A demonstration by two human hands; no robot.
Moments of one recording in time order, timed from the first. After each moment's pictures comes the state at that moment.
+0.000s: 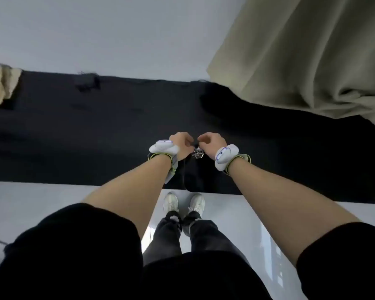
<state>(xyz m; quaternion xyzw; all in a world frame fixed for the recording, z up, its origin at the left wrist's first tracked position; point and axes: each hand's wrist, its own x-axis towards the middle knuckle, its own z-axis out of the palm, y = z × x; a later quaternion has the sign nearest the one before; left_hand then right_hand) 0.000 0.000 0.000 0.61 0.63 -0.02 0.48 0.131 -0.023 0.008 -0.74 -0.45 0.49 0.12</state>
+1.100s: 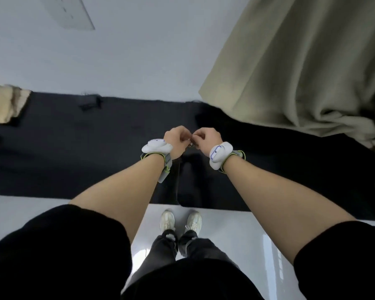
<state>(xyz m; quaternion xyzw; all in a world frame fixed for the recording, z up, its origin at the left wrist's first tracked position) 0.014 0.034 0.050 0.63 0.62 0.15 0.44 0.143 0.022 0.051 -0.71 -0.50 0.43 0.23</state>
